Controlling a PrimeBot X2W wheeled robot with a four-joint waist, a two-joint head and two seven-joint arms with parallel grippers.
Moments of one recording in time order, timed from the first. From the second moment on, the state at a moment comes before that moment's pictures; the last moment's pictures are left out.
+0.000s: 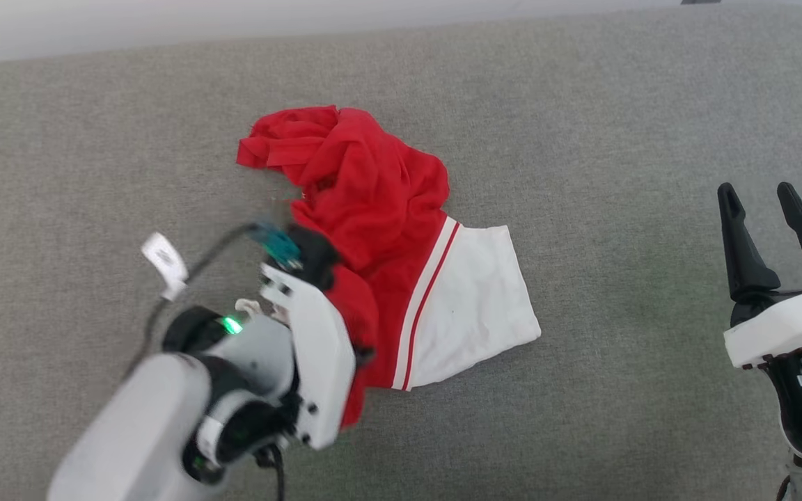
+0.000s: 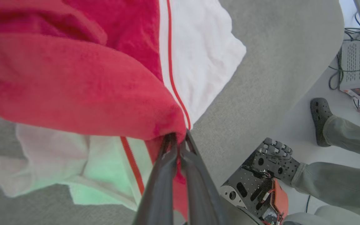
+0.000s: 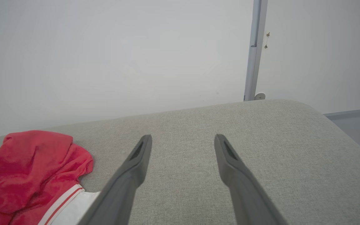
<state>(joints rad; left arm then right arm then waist) -0.45 0.40 -0.54 -0.14 -0.78 0.07 1.02 -0.21 -0.16 -0.13 -0.09 0.37 0.13 0.18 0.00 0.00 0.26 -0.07</state>
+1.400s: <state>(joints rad) -0.48 0.57 -0.43 0.01 -0.80 0.08 1.06 -0.21 -0.14 -0.13 -0.10 0.38 0.13 0.16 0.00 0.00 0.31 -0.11</state>
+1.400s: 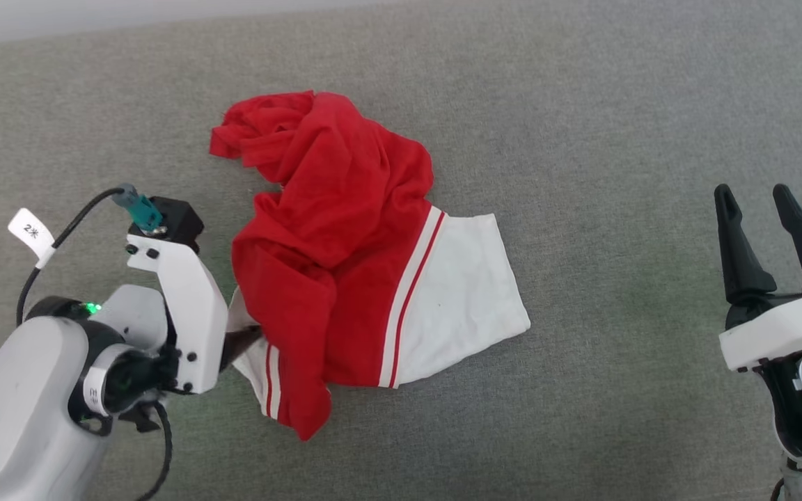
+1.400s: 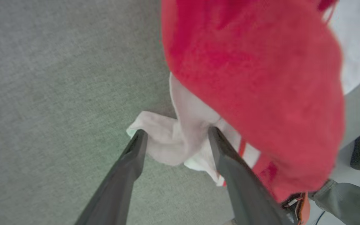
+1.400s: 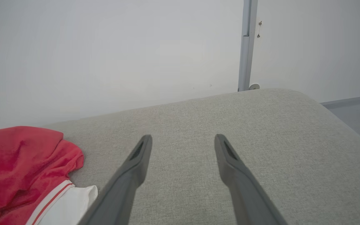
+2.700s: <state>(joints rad) -0.37 0.71 -0.25 0.18 -0.71 0.24 0.82 -0.21 -0.15 -0.15 -0.09 0.38 0.13 0.18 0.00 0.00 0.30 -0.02</state>
